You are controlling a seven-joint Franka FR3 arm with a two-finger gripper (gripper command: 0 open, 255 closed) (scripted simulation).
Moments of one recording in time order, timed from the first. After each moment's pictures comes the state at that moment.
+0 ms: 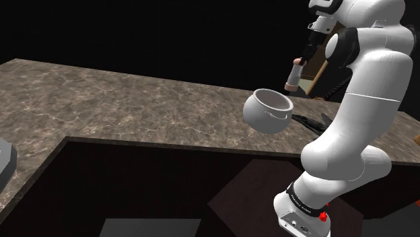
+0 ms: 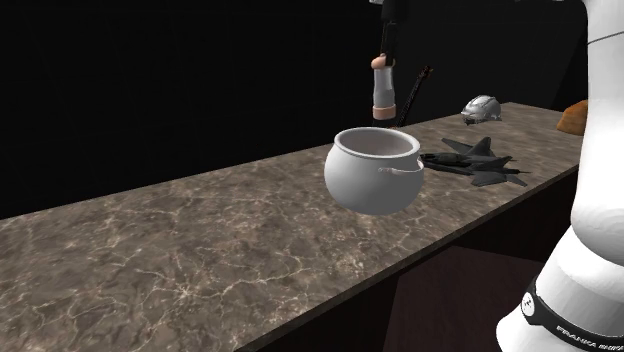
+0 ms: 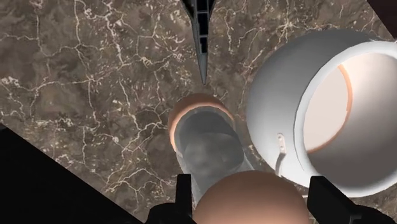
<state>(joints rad) -0.70 0.37 -0.41 -1.20 0.19 1.43 -1.07</state>
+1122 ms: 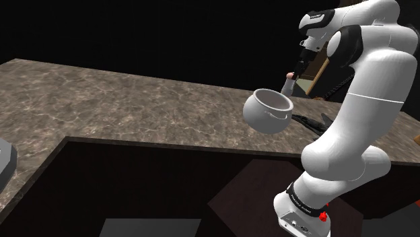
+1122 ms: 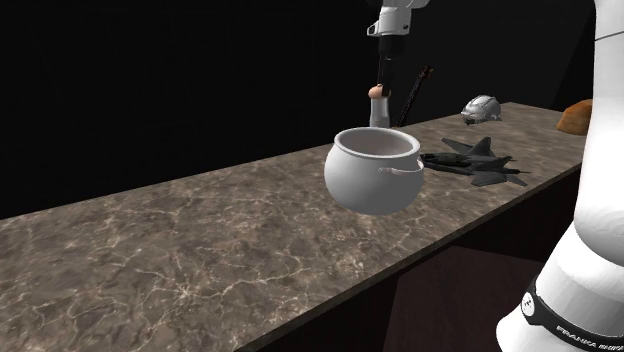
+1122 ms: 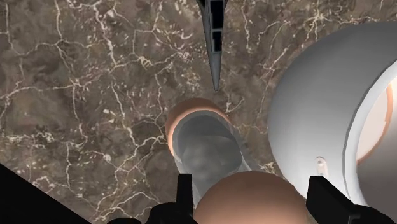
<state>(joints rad) -0.67 0.34 -0.41 -1.47 0.18 1.67 -1.08</state>
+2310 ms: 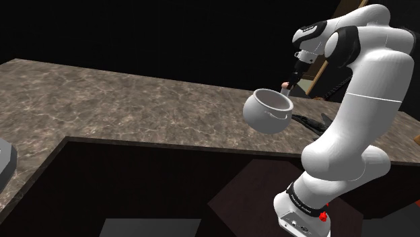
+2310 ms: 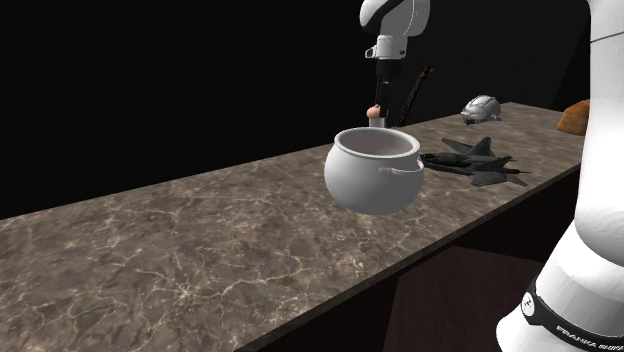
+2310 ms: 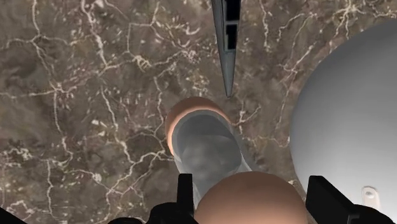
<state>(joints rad) -0.66 0.36 -0.40 -1.61 0.19 1.83 -1.10</state>
